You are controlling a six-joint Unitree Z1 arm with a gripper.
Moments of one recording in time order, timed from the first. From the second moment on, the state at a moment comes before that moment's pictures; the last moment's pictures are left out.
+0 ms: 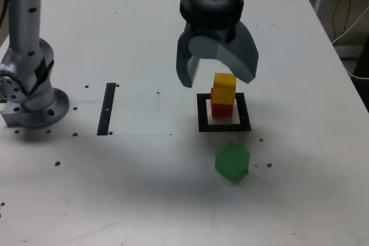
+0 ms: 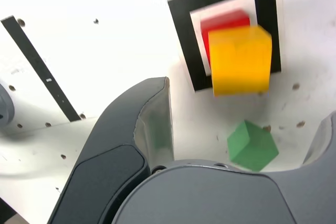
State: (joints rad) arm -0.19 1.91 -1.59 1.34 0.08 0.07
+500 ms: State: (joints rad) arm -0.36 1.94 -1.61 1.35 0.07 -0.02
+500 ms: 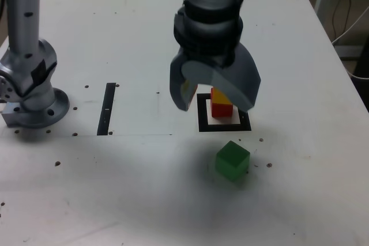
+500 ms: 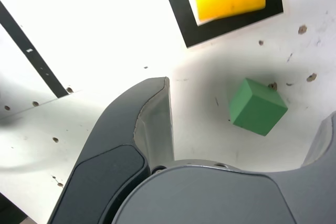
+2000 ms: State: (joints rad) arm -0.53 2.08 -1.67 1.29 0.19 0.12
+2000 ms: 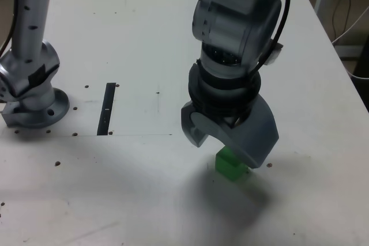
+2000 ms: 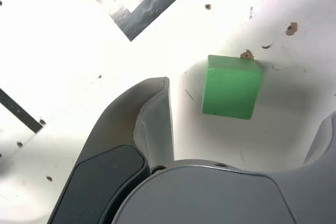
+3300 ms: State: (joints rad) arm -0.50 2.21 -1.73 1.29 0.17 0.20
